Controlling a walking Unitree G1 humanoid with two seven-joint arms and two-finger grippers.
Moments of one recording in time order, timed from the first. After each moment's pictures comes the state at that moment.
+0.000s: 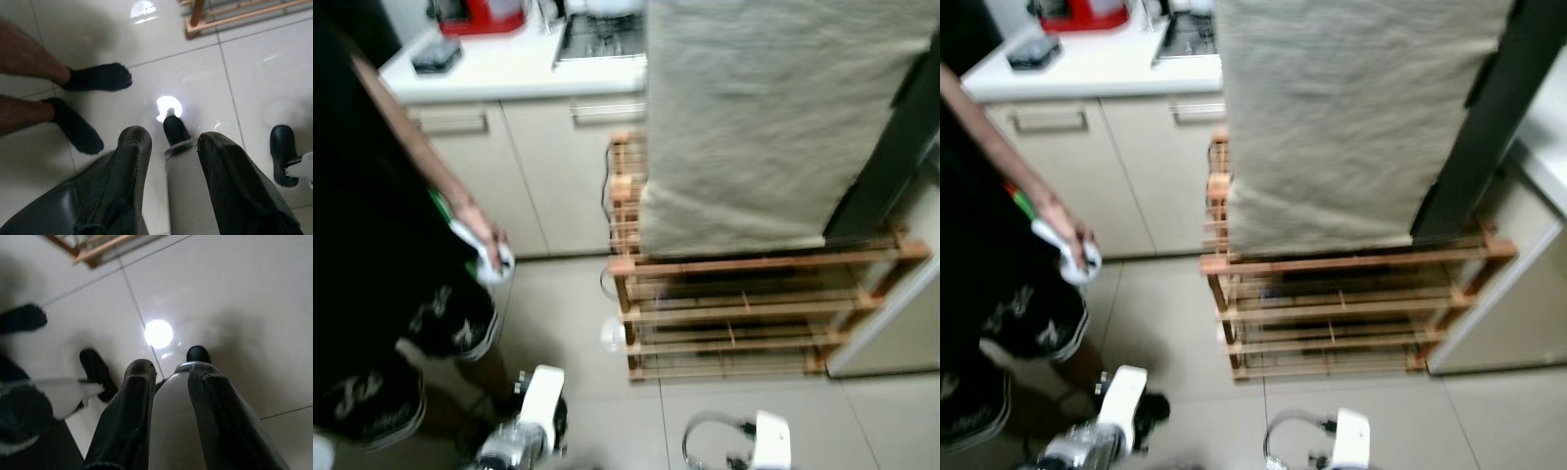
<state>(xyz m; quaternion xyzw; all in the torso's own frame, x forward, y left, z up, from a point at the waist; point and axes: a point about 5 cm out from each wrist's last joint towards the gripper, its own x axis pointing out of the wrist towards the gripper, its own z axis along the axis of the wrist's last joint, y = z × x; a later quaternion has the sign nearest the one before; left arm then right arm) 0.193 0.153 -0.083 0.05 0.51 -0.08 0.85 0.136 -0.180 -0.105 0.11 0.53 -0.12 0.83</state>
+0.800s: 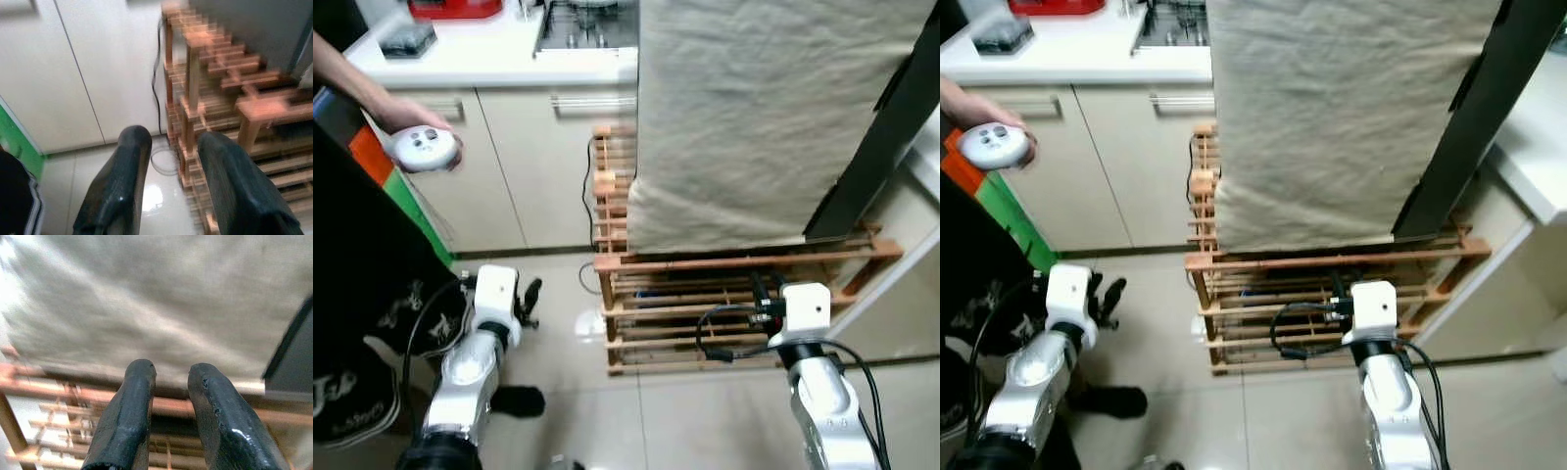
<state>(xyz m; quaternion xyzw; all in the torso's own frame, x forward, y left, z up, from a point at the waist) 0.262 0.195 0.050 0.05 0.08 -0.06 0.99 0.241 -0.184 0.075 -0.06 -0.02 0.04 1.00</state>
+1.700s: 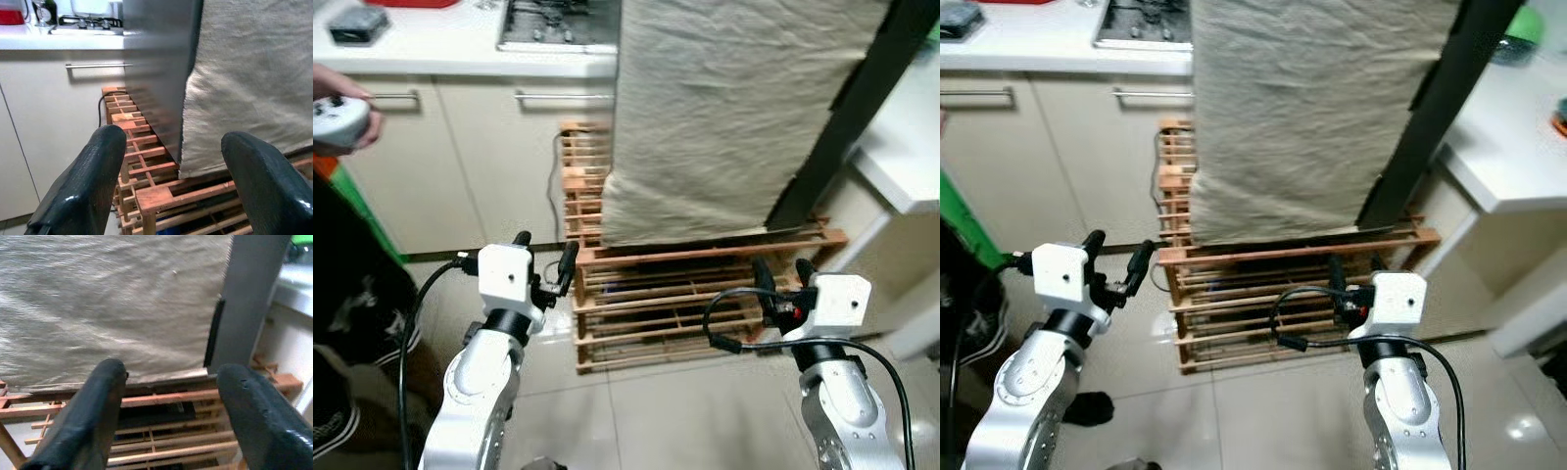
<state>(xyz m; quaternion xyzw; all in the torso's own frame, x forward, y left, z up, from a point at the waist) 0.243 0.145 0.125 0.01 -0.01 -0.08 1.00 0.224 -0.179 0.105 0.02 0.01 0.01 1.00</state>
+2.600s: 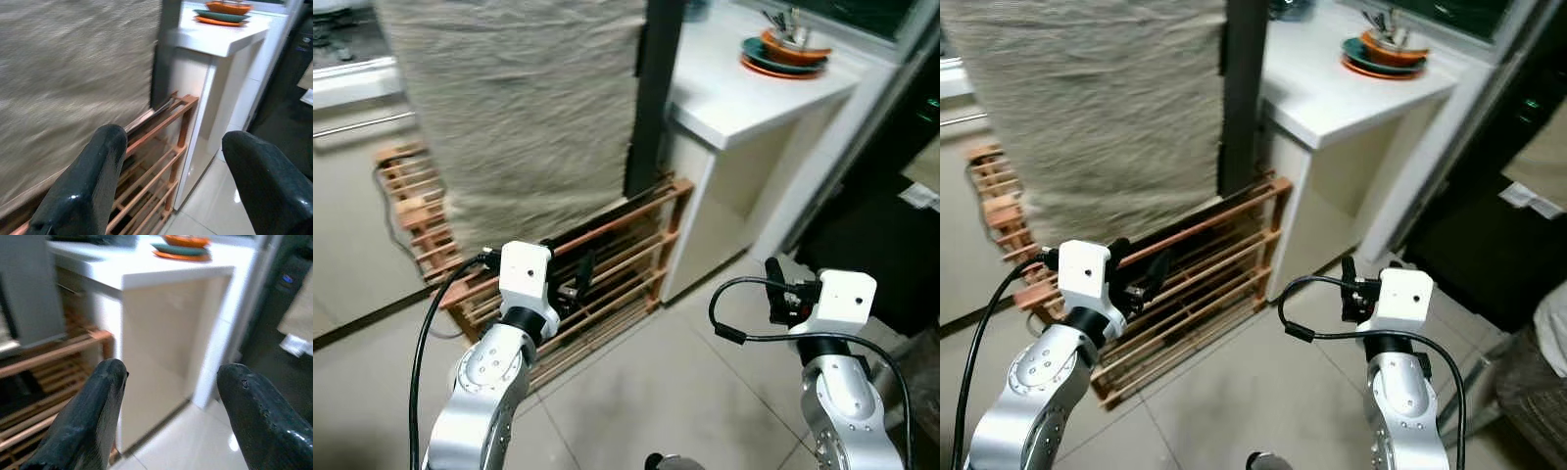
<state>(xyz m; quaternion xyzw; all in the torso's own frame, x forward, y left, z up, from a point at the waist) 0.245 0.135 0.127 0.00 0.02 -0.13 0.99 0.227 -0.185 0.100 -0.01 0.04 -0.07 1.00</state>
